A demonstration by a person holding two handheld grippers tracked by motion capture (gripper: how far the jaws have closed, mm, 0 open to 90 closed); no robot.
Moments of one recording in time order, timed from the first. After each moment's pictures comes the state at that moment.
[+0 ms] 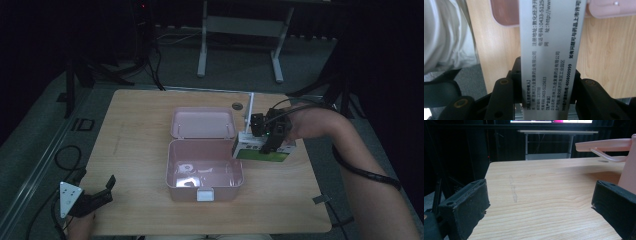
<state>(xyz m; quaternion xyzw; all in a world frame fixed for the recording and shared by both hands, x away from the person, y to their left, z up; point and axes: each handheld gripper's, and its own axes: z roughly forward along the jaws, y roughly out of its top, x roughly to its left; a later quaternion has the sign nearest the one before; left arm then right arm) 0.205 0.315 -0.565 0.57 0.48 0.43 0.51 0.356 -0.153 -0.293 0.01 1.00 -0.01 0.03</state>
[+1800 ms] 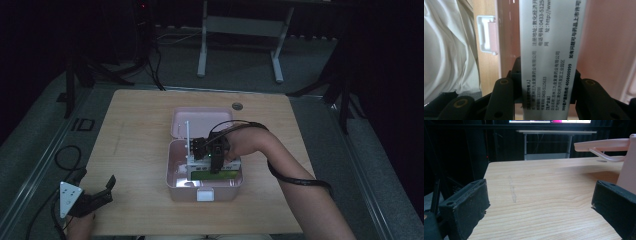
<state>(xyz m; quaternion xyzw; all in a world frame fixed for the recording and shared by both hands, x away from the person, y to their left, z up) 0.205 0.315 -0.565 0.57 0.48 0.43 0.51 0.343 -0.034 -0.376 -0.06 1.00 -0.02 -0.01</state>
